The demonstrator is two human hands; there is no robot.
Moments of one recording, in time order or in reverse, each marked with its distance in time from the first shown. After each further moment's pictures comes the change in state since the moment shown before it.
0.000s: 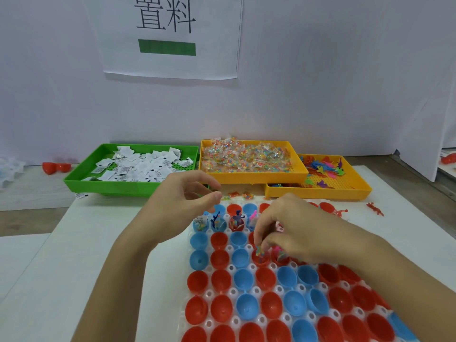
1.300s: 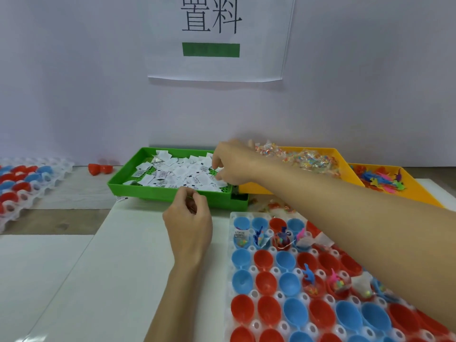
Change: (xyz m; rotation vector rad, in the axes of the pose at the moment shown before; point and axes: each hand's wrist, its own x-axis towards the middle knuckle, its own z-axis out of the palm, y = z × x) left_hand 0.025 -0.087 0.009 0.016 0.935 0.038; right_hand 0.218 -0.057 0.004 -0.330 0.130 -0.062
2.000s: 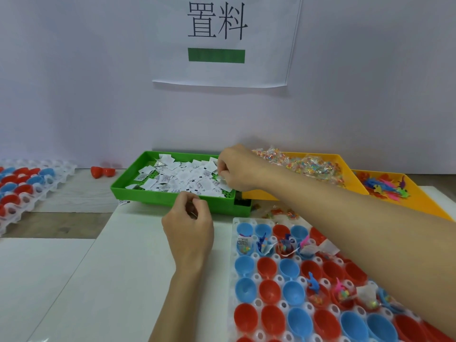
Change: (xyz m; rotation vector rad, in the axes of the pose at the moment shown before) left_hand 0.002 -0.001 0.000 0.015 0.066 0.075; right_hand -0.001 0.004 0.000 0.058 0.027 -0.032
